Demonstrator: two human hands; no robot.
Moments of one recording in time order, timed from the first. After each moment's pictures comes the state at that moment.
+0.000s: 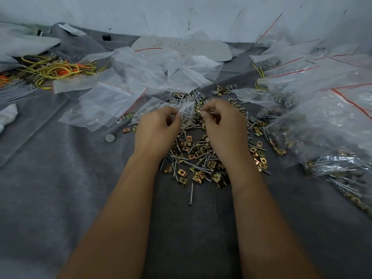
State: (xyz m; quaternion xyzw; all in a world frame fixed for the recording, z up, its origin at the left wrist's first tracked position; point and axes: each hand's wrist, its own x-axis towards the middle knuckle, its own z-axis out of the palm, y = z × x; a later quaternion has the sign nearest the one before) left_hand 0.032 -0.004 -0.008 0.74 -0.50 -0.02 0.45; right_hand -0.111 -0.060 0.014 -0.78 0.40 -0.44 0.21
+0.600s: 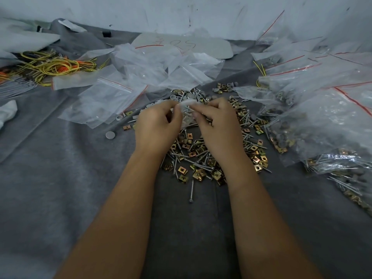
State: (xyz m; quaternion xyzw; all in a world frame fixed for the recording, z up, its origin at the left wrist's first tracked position) left_hand 0.021 0.000 -0.003 0.69 -0.50 0.05 0.51; right_hand -0.104 -0.061 0.003 -0.82 0.36 -0.41 0.17
